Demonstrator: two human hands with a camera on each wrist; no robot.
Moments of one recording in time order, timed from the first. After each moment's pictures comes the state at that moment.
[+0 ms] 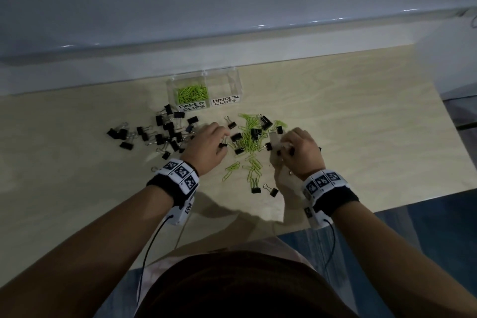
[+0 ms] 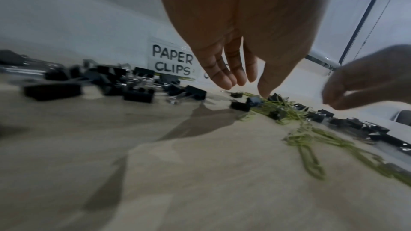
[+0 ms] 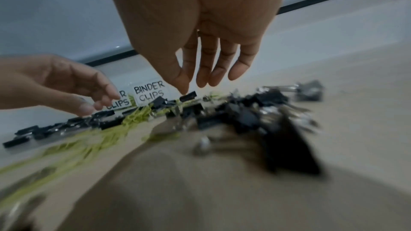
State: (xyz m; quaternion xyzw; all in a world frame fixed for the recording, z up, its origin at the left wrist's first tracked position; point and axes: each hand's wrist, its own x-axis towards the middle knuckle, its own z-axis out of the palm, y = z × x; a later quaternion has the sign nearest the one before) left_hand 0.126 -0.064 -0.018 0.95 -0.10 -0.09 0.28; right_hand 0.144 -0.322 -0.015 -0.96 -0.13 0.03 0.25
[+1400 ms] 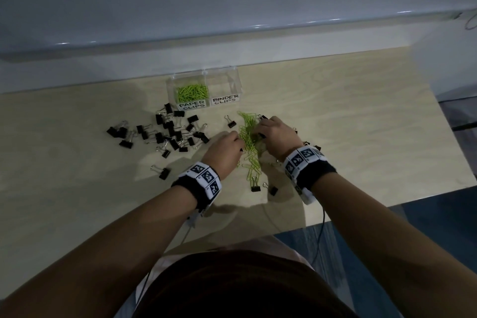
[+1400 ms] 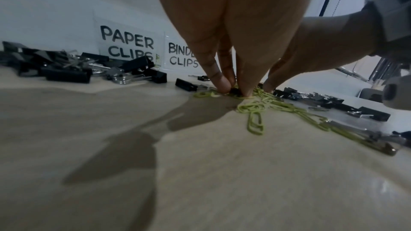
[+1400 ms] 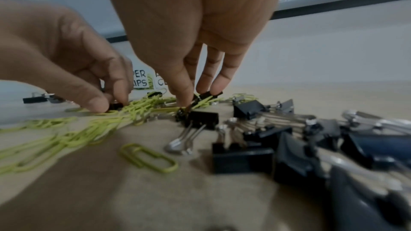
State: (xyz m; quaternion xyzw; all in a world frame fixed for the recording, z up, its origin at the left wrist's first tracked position) left_hand 0.124 -0.104 -0.018 0.96 -0.12 -0.14 0.21; right_hand 0.181 -0.276 -0.015 -0.94 -0.30 0.12 0.12
